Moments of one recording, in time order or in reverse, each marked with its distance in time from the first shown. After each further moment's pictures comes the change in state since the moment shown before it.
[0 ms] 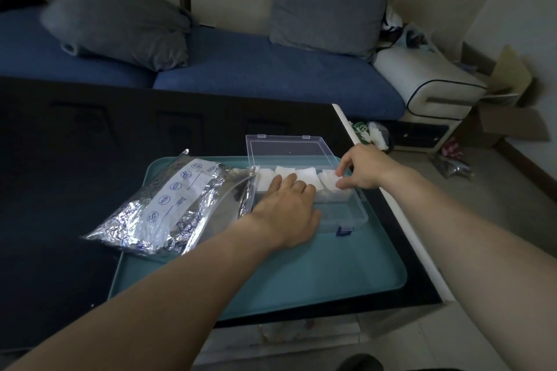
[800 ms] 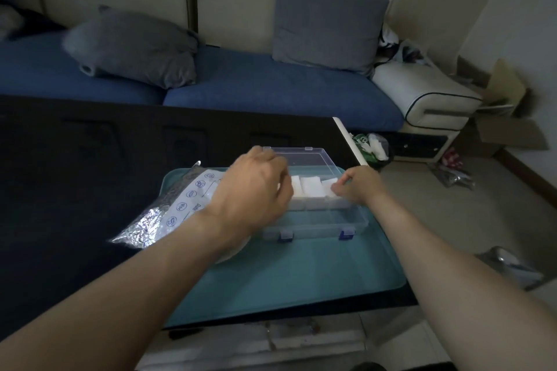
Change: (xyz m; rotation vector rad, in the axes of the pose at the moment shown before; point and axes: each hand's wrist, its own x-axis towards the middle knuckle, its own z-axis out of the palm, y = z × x) left_hand -0.052 -0.034 -0.066 -0.134 0.562 0.014; right_hand -0.008 -0.012 0.035 0.274 0.188 0.232
